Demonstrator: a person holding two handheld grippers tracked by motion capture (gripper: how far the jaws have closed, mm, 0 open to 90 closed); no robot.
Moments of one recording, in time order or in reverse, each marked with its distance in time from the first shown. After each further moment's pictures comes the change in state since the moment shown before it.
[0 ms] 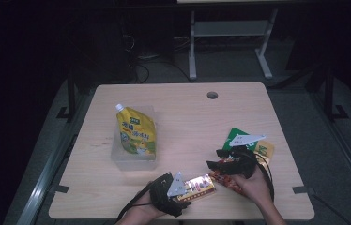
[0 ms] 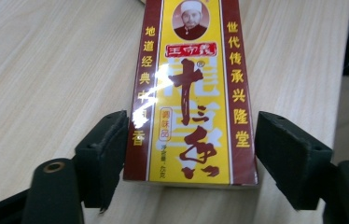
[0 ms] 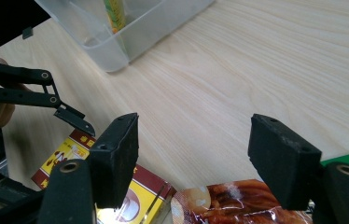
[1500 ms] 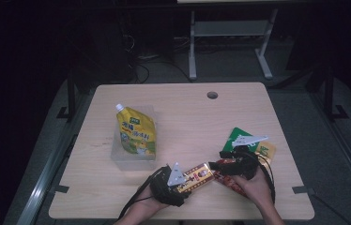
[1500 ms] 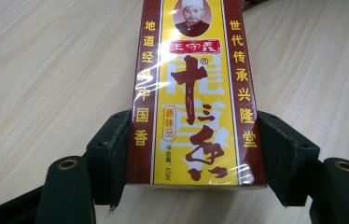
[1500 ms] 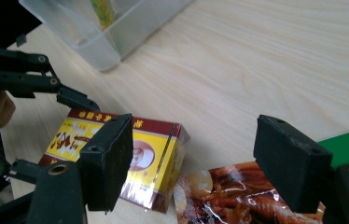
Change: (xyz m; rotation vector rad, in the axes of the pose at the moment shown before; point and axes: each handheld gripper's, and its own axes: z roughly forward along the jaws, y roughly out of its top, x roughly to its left) left arm 0.013 0.008 -0.001 -0.035 0.072 -0.145; right arm -0.006 -0.006 -0.001 0.020 -0.006 0.084
